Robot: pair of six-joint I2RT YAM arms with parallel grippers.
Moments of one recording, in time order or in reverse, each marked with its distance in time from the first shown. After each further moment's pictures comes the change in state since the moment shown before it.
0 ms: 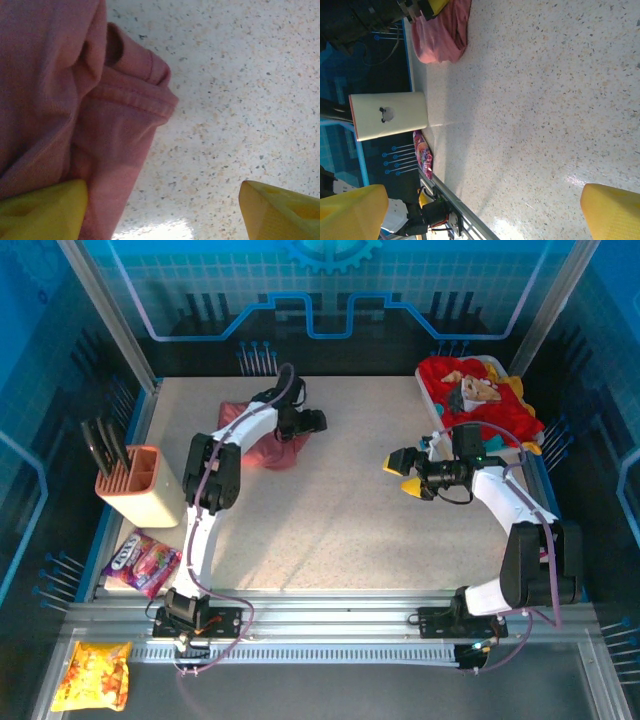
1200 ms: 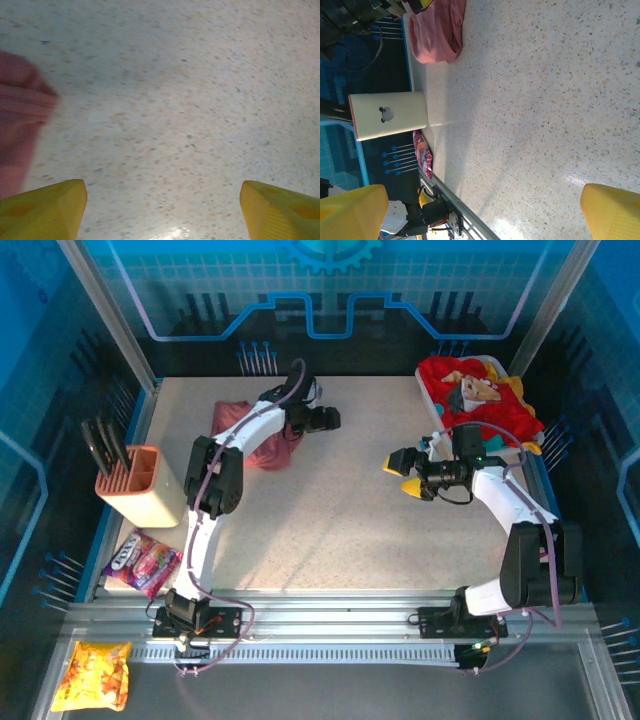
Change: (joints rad) left arm -0.069 -0.040 0.021 0.015 0.057 0.036; right arm 0.000 0.000 -0.001 -0.003 0.000 0.000
